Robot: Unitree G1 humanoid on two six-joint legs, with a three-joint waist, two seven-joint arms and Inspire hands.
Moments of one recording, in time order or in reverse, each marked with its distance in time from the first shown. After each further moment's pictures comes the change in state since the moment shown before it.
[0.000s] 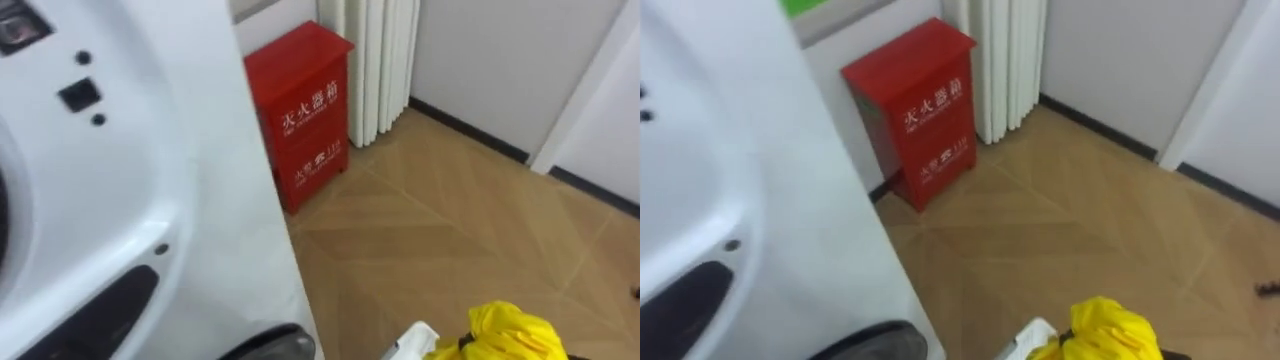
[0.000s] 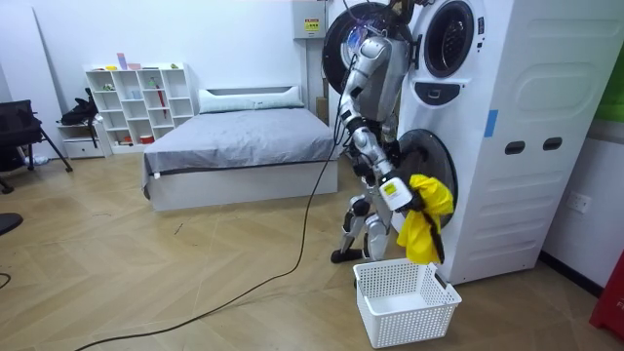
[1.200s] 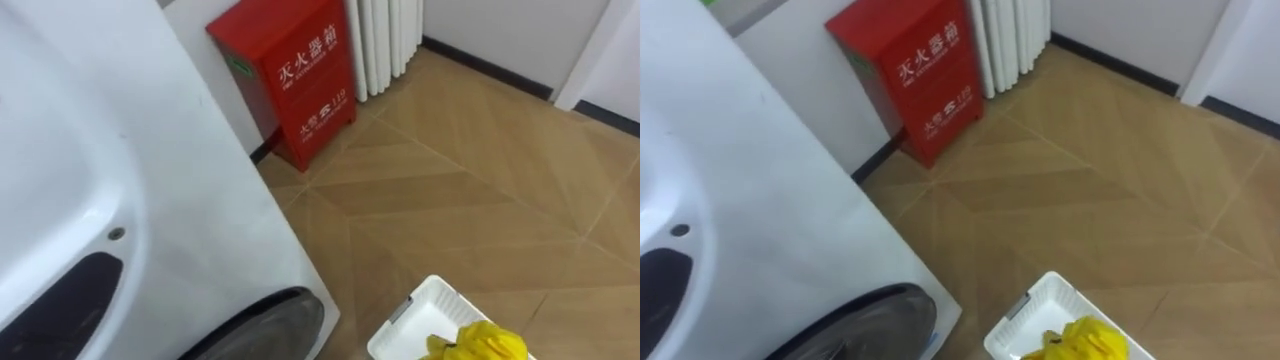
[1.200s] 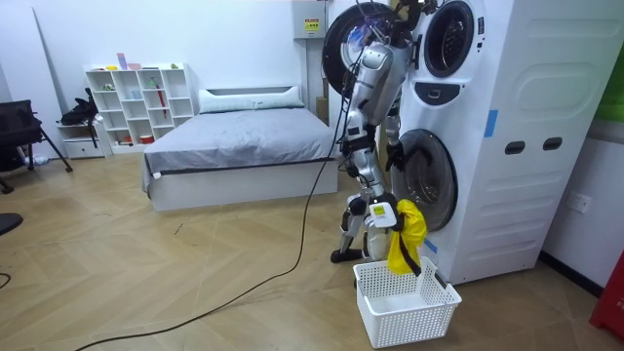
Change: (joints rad) left arm -0.175 -0.042 -0.161 0.053 -0.300 -0.043 0.059; right arm -0.200 -0.027 0.225 0.392 0.026 -0.102 -0.029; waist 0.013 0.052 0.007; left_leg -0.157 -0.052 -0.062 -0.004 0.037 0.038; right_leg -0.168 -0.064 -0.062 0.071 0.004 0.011
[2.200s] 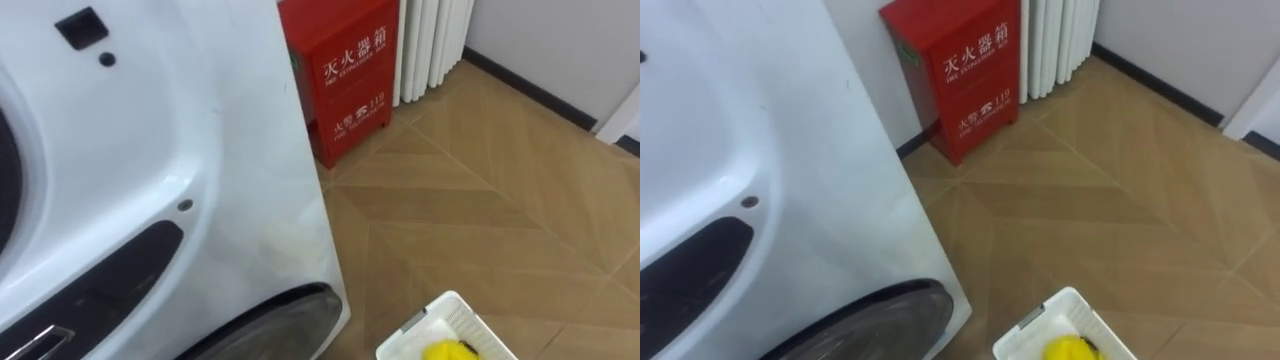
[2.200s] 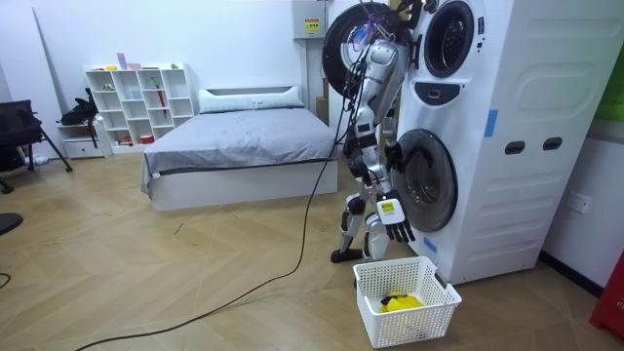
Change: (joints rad) left arm -0.017 0.009 -0.020 0.008 0.001 -0.068 -0.023; right arm -0.004 0.010 0.048 0.054 0.030 0.001 -0.047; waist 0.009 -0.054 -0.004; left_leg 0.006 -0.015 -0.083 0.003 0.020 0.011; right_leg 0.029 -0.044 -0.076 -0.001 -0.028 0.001
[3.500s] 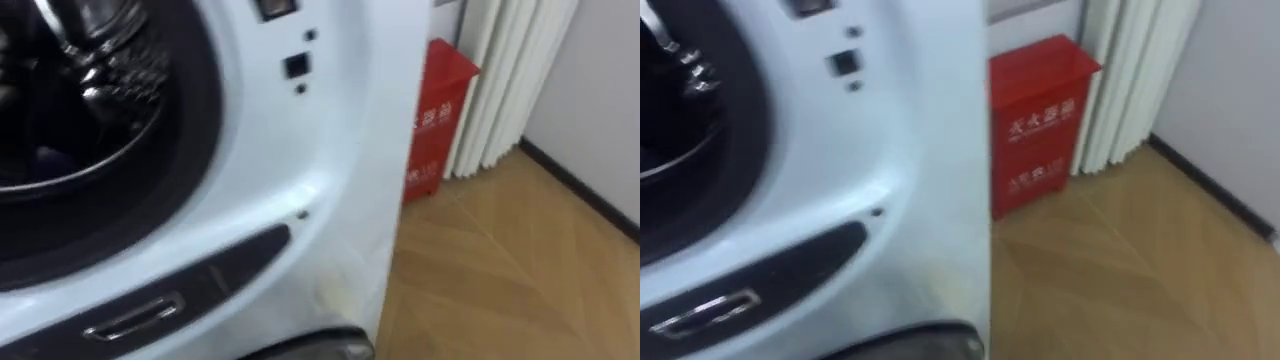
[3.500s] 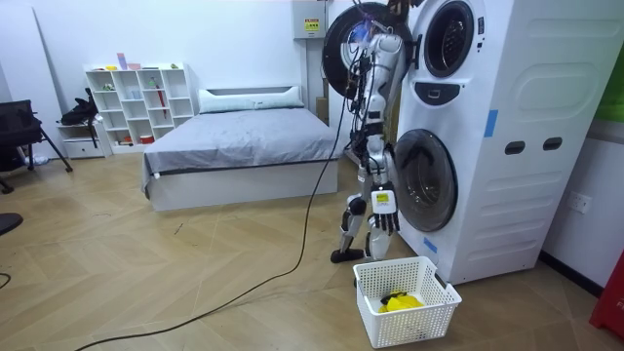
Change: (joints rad) left arm 0.153 0.008 0.124 -0.111 0.192 0.008 -0.050; right arm 0.145 0.054 -0.023 0.250 0.032 0.068 0.153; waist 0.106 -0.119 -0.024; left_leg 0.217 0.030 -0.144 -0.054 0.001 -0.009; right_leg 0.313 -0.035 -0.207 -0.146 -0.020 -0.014
